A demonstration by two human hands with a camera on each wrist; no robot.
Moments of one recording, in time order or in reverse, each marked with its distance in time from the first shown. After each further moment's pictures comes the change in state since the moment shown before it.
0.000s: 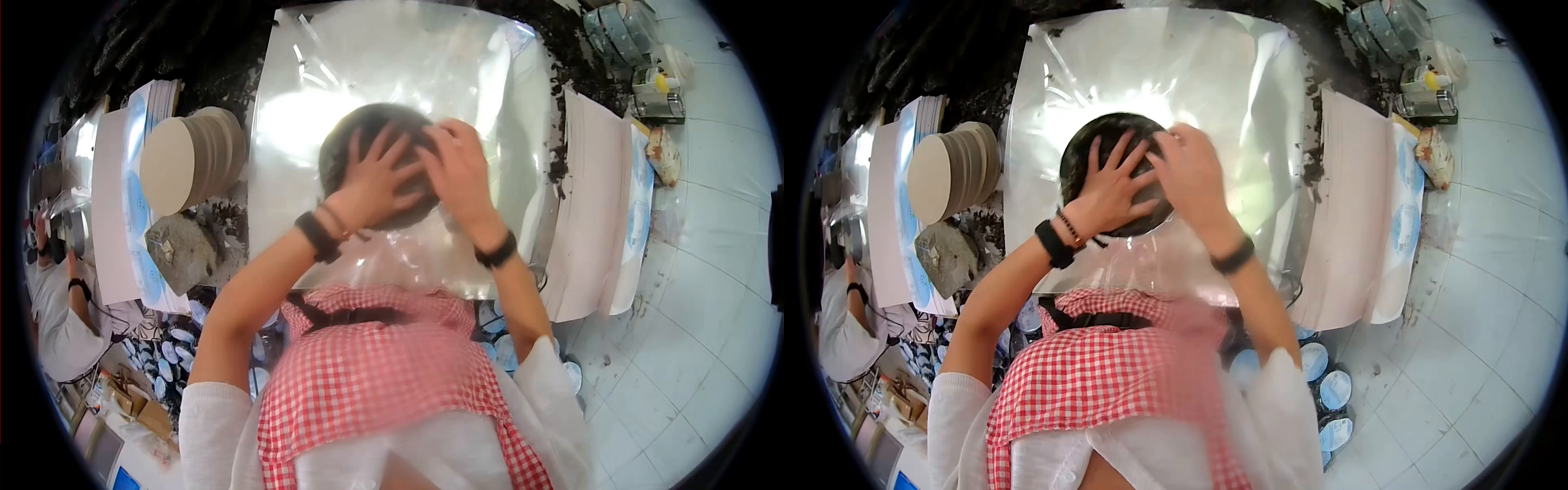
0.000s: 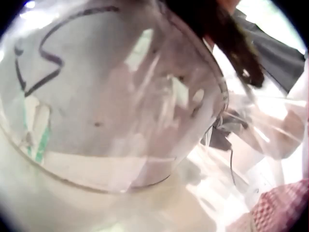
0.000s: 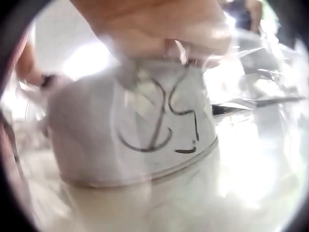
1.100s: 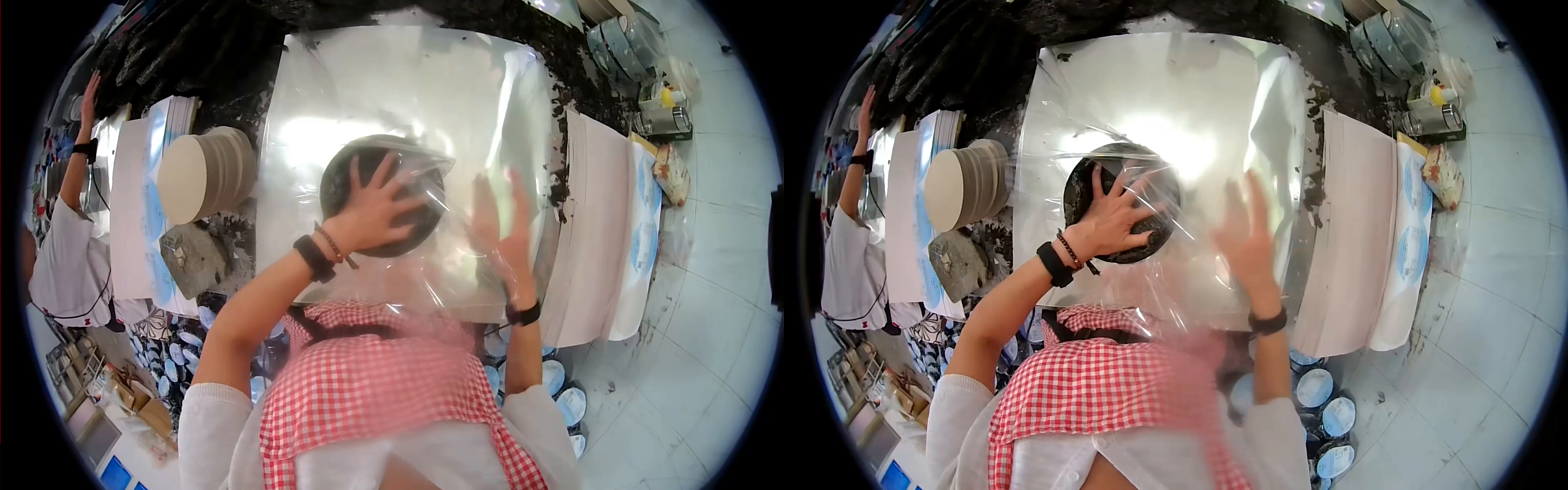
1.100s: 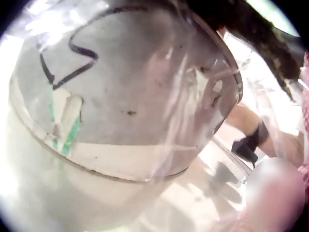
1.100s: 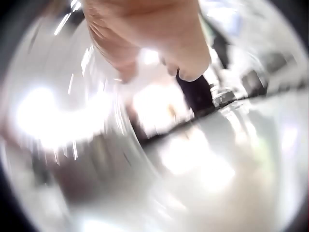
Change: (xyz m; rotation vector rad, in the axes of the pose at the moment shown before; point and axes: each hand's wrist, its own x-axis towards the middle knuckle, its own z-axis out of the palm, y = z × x) left_hand 0.000 0.003 -0.001 -0.036 -0.074 0.071; right_hand -0.064 0.021 -0.048 0.920 0.019 0.708
